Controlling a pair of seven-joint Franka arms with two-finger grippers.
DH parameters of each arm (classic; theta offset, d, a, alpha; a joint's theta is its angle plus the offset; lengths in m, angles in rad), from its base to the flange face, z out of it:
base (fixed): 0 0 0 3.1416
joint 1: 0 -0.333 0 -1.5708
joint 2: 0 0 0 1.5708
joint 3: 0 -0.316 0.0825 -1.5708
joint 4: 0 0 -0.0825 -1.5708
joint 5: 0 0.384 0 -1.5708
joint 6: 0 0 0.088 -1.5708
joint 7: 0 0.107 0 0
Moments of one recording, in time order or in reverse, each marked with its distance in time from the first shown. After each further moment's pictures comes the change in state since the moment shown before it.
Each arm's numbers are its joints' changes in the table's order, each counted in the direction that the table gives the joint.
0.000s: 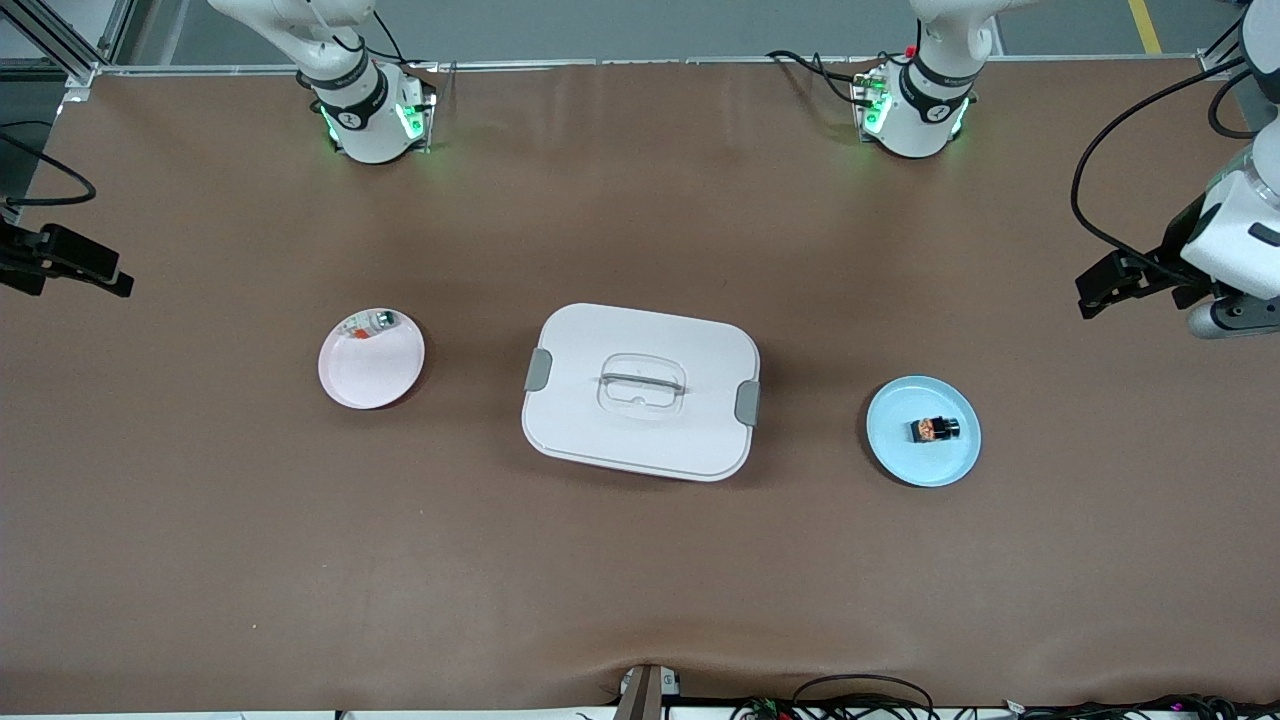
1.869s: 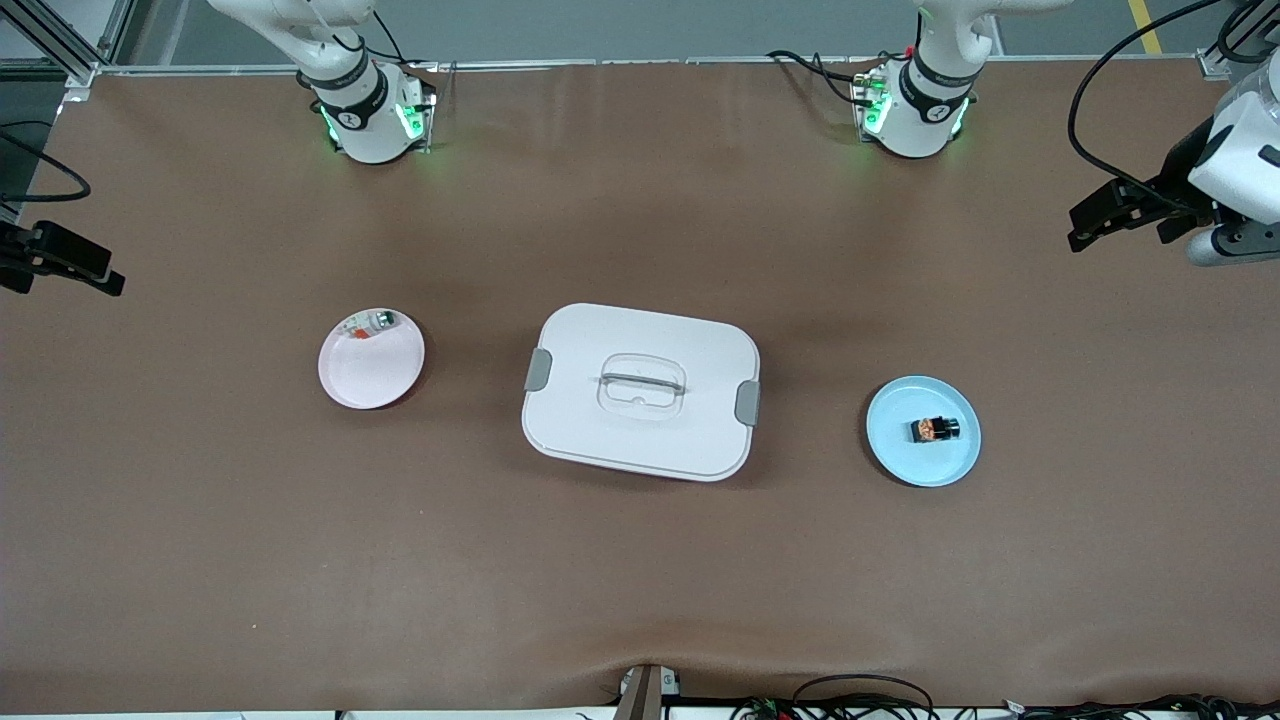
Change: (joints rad) left arm 0.277 0.136 -0.295 -0.098 -0.100 0.082 0.015; right arm 0.000 0.008 -0.003 -0.002 -0.024 -0.005 0.000
